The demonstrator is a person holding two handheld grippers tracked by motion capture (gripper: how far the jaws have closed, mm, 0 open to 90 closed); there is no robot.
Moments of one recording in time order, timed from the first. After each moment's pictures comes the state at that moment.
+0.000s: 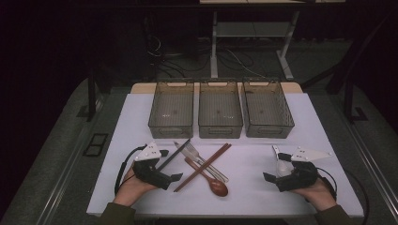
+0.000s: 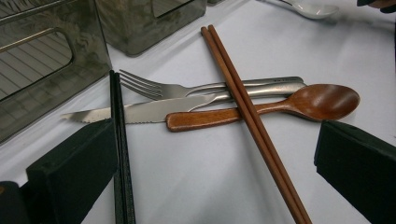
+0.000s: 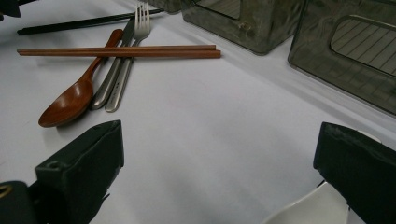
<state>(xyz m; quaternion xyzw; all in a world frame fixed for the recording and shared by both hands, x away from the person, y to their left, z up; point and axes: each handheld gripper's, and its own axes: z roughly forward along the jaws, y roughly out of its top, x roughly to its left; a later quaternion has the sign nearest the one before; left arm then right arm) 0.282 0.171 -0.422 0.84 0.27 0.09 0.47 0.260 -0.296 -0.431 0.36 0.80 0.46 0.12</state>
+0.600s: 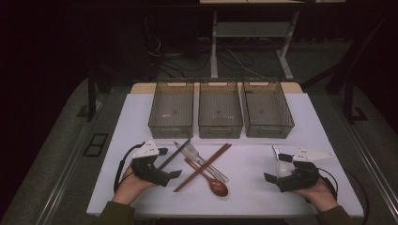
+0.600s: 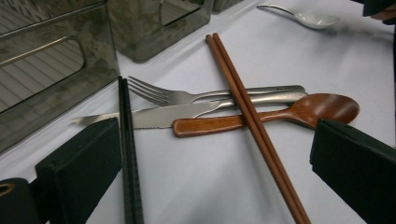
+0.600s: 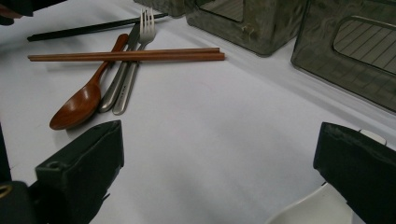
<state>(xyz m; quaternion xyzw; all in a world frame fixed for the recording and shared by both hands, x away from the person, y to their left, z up) 0.287 0.176 -0.417 0.83 0.28 0.08 0.47 0.258 -0.298 -0.429 0.36 0.80 0.47 0.11</state>
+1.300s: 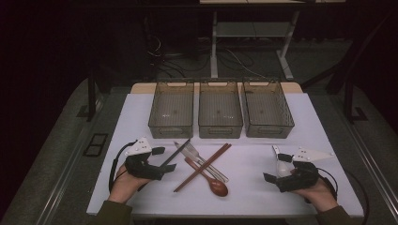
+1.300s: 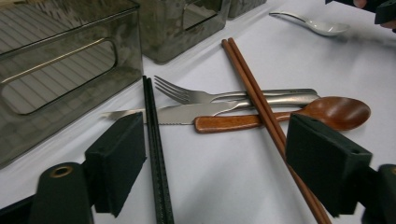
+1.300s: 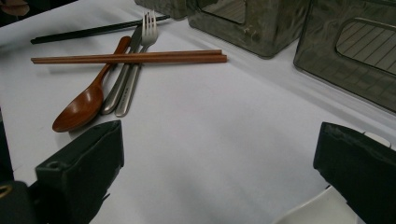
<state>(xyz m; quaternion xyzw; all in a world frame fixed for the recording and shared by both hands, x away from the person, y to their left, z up) 0.290 0.192 -0.414 0.82 0.29 0.09 0.48 0.258 -0.296 -0.429 0.36 0.80 0.48 0.11</state>
